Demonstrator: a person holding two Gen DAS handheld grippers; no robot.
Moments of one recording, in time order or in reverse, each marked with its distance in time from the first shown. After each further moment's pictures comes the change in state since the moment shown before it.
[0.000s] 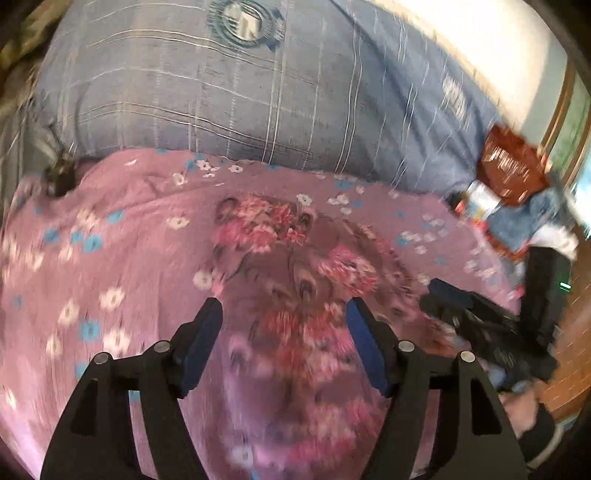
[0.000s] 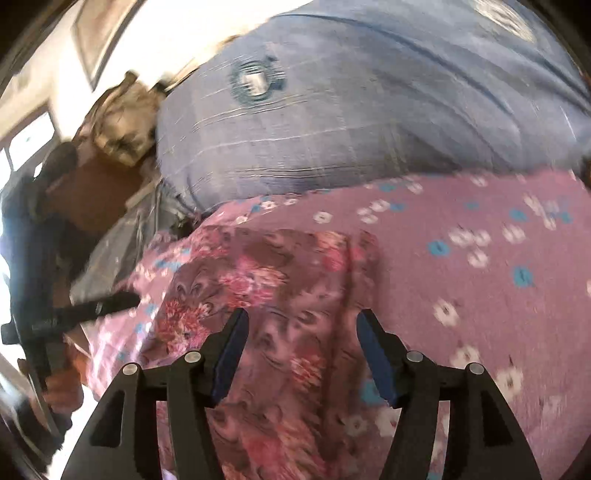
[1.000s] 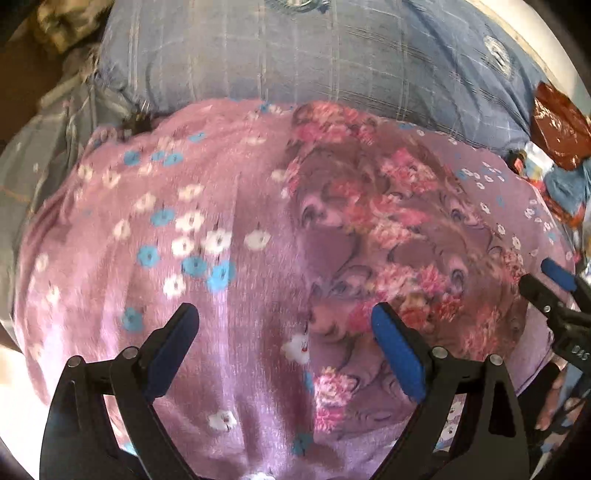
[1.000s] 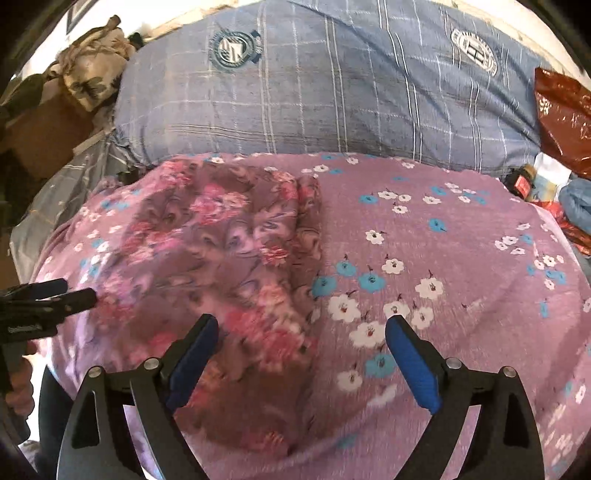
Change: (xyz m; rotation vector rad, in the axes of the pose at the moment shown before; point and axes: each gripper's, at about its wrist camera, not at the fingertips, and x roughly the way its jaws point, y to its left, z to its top) left arm -0.027 0.003 -0.075 -0.022 0.051 0.261; right arm -0.050 0.039 -0.054 -0.065 0.074 -0.343
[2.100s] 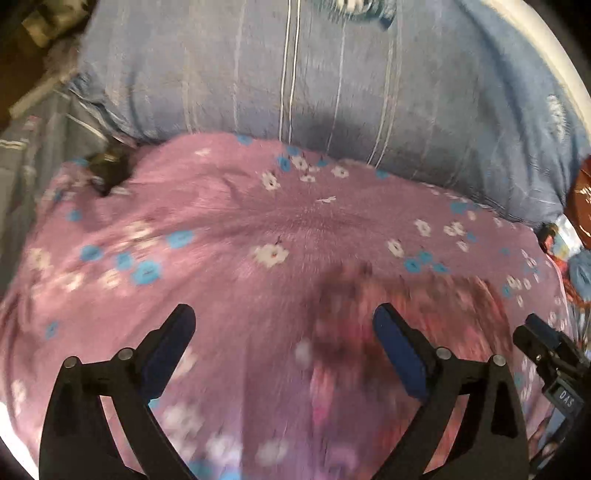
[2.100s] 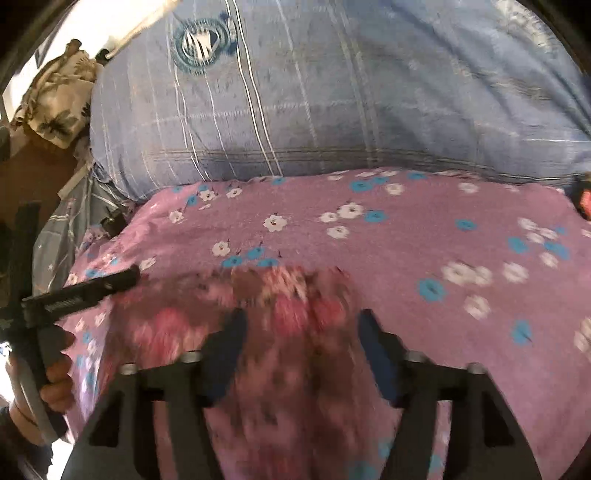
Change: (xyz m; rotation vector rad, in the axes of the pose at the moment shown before) left arm 0.067 0.038 0.113 -0.111 -0.005 -0.002; right arm 0.103 -0.008 0.106 0.099 0.076 0.102
